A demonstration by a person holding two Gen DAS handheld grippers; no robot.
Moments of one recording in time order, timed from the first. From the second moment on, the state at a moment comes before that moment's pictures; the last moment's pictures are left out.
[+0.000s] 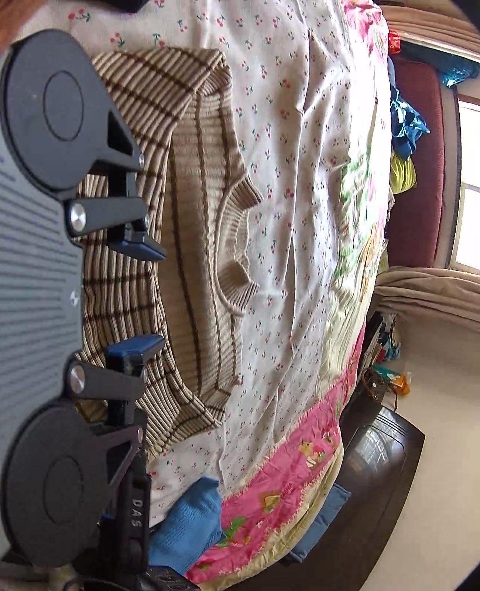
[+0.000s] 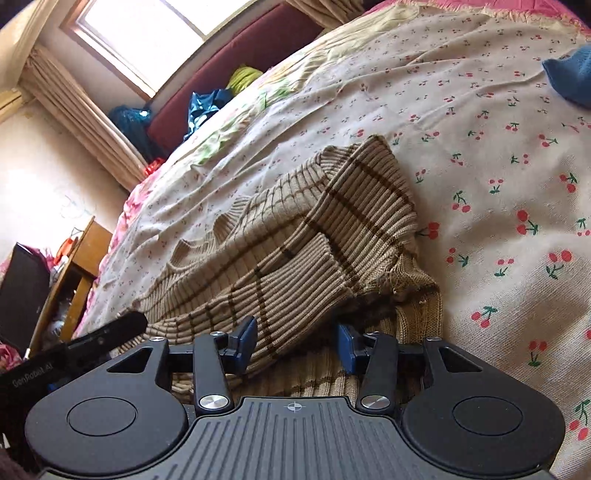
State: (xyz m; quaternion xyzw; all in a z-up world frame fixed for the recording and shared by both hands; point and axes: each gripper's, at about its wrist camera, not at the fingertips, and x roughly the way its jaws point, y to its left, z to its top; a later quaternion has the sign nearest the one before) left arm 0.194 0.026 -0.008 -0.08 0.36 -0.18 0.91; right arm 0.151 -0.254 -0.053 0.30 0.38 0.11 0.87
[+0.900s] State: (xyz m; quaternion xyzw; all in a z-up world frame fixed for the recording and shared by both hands) left arm 0.067 0.142 0.004 -0.04 0.44 -0.10 0.89; right arm 0.036 -0.187 0.004 0.06 0.44 0.22 0.87
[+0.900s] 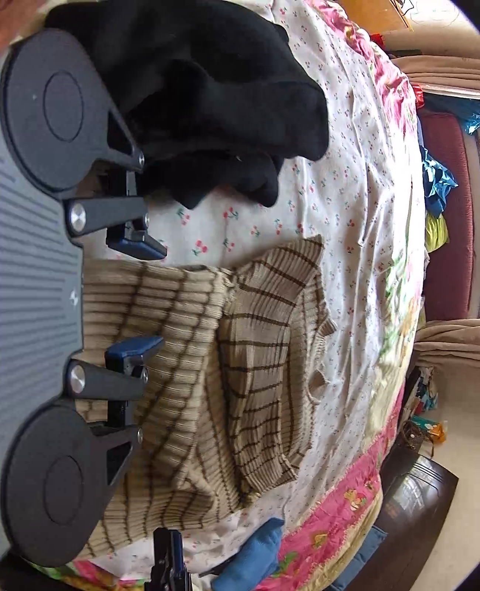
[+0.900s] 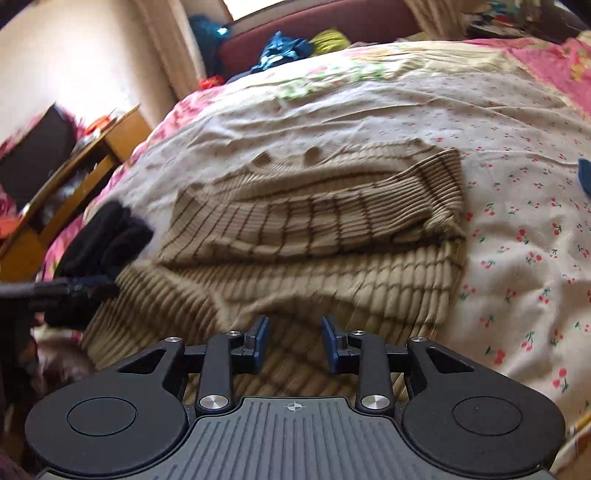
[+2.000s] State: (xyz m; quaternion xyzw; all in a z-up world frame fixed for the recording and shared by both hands) left arm 0.066 0.136 -0.039 -0.08 0.54 -0.13 0.83; right arm -0.037 -0.193 -0.031 0.20 0.56 0.19 0.78
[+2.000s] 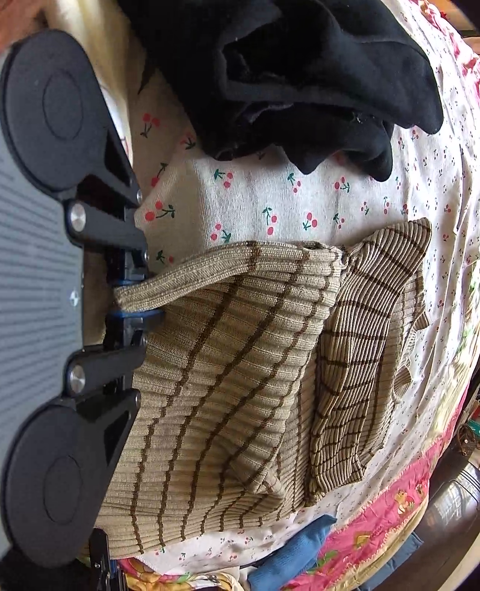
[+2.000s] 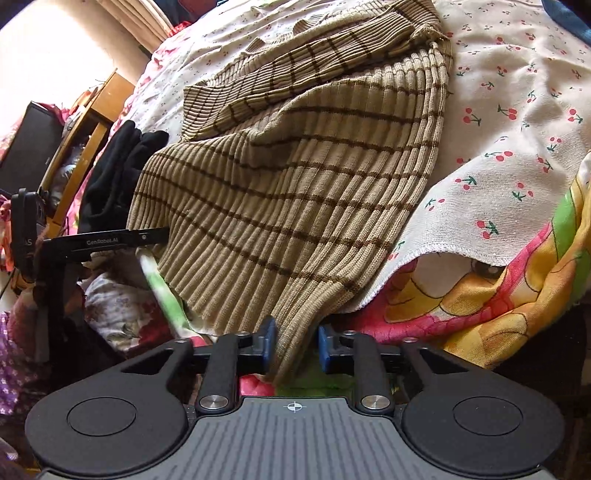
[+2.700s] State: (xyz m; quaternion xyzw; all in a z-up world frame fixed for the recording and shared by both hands) left arm 0.058 0.134 0.060 -0.31 0.32 -0.27 0.85; right arm -0.025 -0.216 0.080 0.32 0.33 0.32 0.83
